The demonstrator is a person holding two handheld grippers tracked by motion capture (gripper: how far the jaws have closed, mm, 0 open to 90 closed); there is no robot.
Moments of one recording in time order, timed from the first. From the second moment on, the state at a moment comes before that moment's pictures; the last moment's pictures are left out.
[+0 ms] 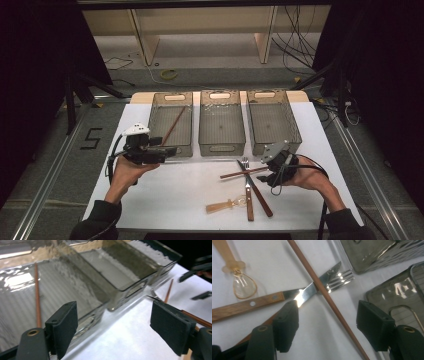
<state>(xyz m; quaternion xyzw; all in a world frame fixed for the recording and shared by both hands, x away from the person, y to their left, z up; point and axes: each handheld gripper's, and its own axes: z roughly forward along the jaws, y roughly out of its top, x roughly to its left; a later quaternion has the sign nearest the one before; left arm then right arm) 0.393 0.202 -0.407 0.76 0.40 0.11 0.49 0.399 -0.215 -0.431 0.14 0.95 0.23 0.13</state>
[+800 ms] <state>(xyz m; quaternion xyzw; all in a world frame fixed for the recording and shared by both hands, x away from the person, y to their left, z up) 0.358 0.180 -0.445 0.78 0.37 0.12 0.49 0.427 -0.206 -0.451 0.12 0.97 0.19 0.11</state>
